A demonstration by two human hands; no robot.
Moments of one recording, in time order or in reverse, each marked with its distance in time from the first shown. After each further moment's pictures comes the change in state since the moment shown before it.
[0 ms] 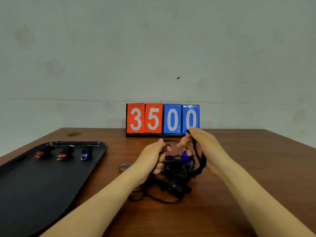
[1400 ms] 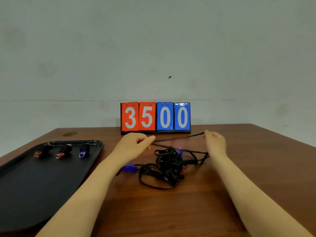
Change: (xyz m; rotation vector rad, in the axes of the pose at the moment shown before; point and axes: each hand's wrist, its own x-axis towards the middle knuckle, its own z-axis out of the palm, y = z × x) left_hand -0.012 0.020 -0.036 0.884 0.171 0.391; right_hand 0.016 0.029 -0.061 -0.537 0.692 0.004
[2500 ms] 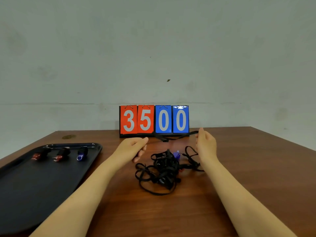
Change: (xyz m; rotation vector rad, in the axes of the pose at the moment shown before) left_hand 0.004 -0.010 0.008 -0.430 -0.107 -0.148; right_hand -0.014 -0.011 0.013 0.280 -0.072 -0.047
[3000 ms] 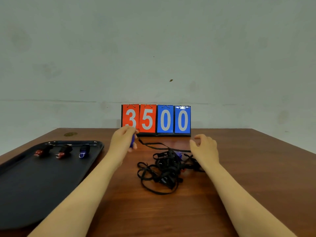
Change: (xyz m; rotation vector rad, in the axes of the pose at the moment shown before) left_hand -0.004 0.016 -0.008 -0.299 0.395 -0.082; right_hand 0.004 0.016 -0.006 -0.727 -0.123 -0.198
